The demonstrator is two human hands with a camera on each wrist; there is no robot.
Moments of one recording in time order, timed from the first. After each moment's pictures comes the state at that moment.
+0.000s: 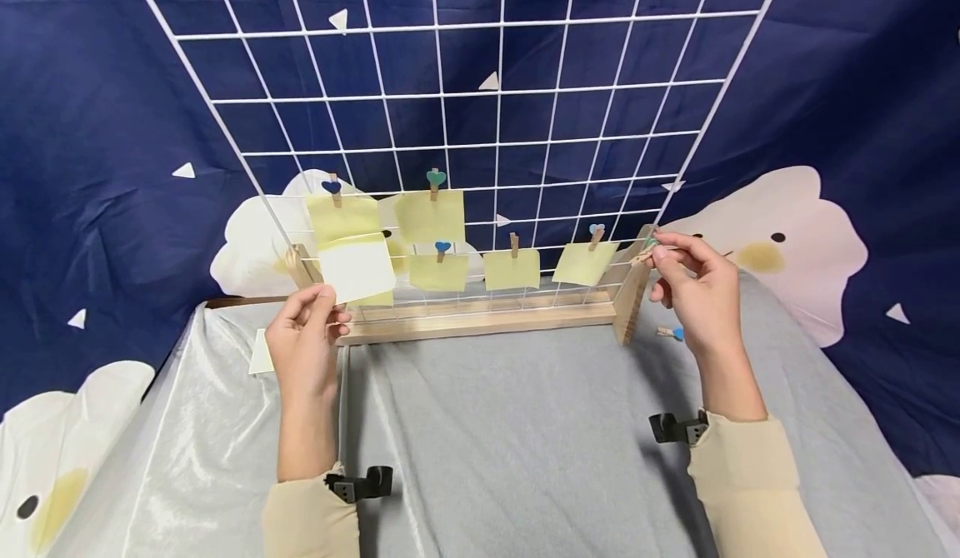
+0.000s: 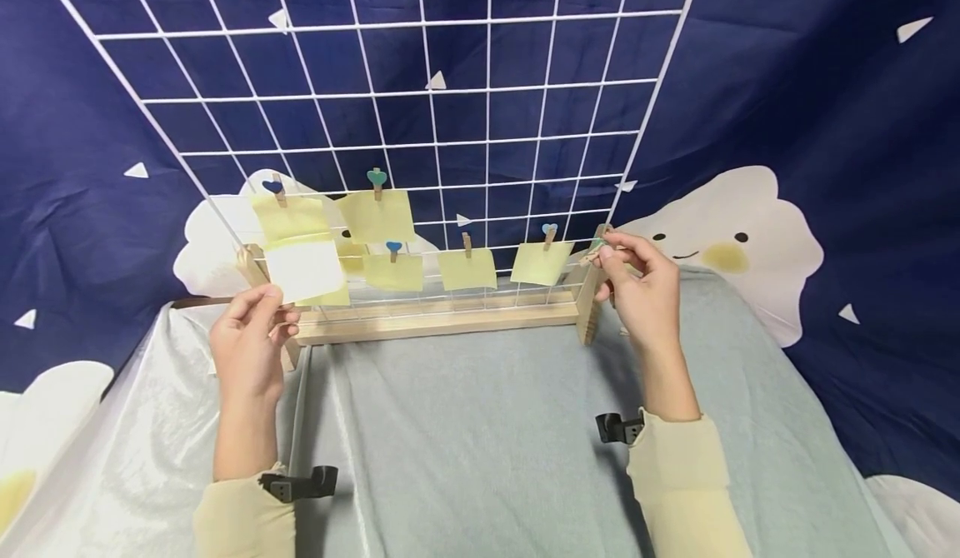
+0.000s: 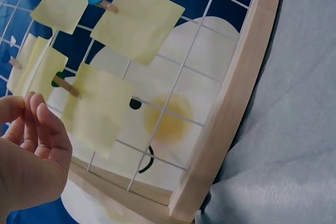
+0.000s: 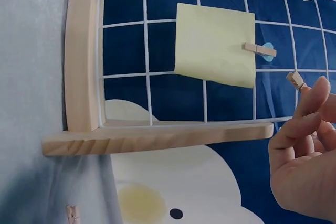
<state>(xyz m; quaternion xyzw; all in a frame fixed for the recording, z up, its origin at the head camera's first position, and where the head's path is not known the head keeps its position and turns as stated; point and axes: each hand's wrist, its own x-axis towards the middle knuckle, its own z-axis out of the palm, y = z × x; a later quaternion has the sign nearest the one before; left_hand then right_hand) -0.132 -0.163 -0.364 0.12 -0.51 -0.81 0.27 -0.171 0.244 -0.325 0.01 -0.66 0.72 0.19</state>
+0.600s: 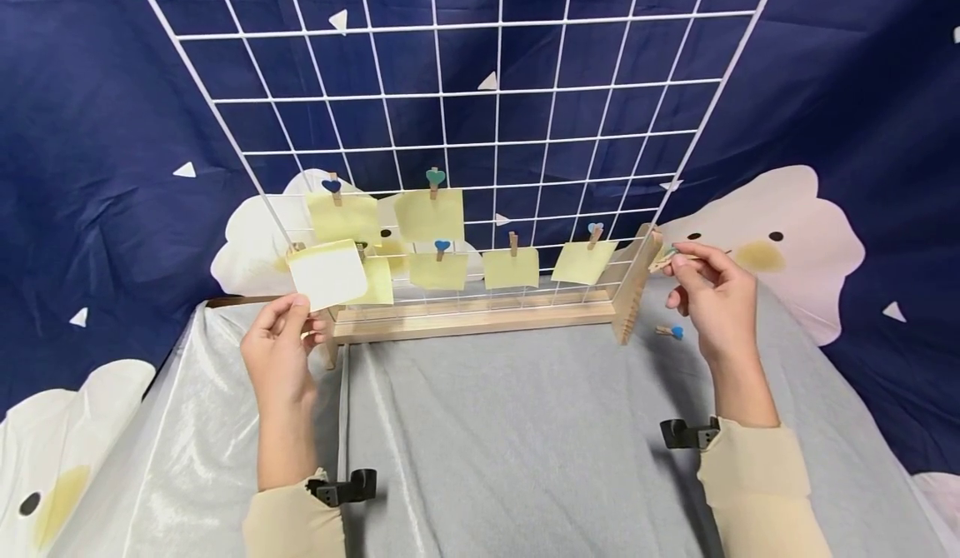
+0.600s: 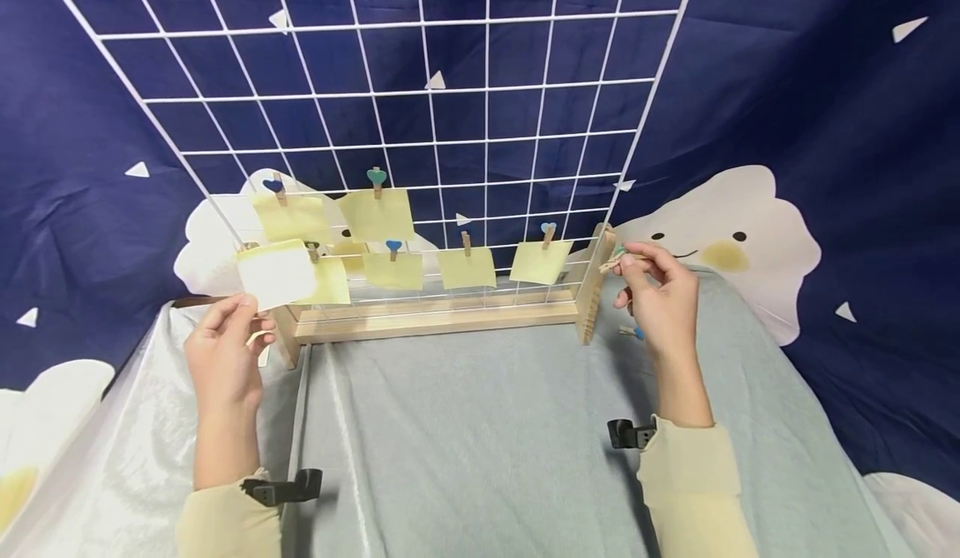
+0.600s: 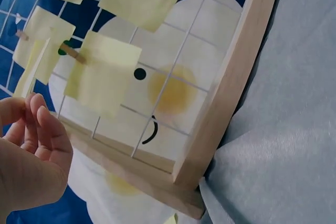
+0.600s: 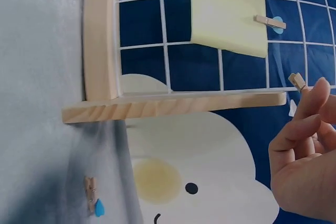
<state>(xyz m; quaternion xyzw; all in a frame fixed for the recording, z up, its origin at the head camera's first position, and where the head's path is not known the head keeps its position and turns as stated) -0.124 -0.186 -0.370 0.15 -0.51 -0.80 0.29 -0.167 0.265 -0.336 -0.04 -0.66 0.73 0.21</state>
